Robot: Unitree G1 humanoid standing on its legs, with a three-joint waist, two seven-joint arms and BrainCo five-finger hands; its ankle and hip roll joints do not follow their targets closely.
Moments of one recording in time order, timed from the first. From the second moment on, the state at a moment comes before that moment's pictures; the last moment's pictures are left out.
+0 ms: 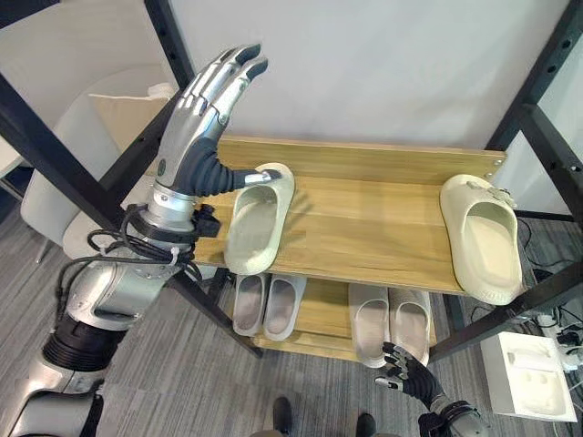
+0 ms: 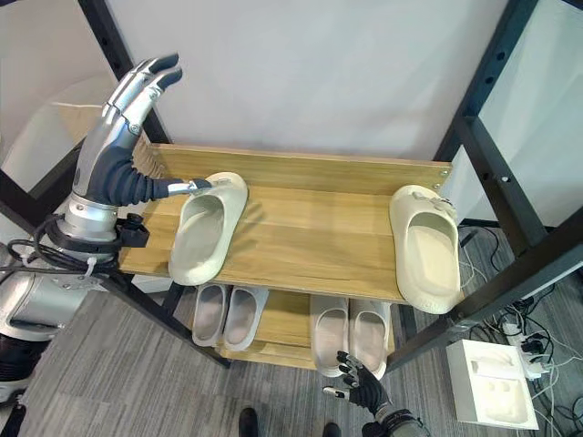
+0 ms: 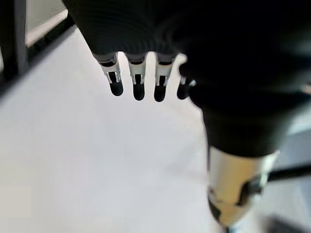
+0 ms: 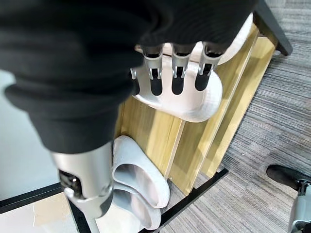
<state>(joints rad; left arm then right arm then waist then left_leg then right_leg) -0.42 0.82 -0.16 -0.23 0.51 -0.23 0.42 0.30 -0.43 0.34 0.34 0.31 -0.13 0.11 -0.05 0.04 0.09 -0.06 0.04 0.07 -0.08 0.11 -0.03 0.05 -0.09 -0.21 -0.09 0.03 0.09</state>
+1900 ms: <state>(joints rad) -0.94 0.60 -0.72 0.37 0.82 -0.05 0.41 0.26 -0.43 0.34 0.35 0.36 -0.17 0.02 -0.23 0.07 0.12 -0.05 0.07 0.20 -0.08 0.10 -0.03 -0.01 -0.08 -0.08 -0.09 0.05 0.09</state>
